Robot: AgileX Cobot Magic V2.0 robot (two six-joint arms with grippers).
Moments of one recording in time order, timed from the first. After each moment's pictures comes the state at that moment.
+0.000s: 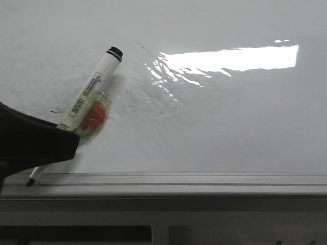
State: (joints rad) left arm -0.87 1.08 -0.30 -0.20 -0.27 0.07; right arm -0.02 0.37 -0.25 0.12 0.38 -0.03
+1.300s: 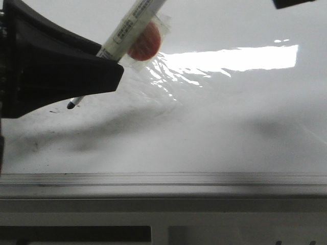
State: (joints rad) left arm -0.87 1.07 -0.40 0.33 -0.36 0.07; right arm 0.78 0.76 -0.67 0.12 0.42 -0.22
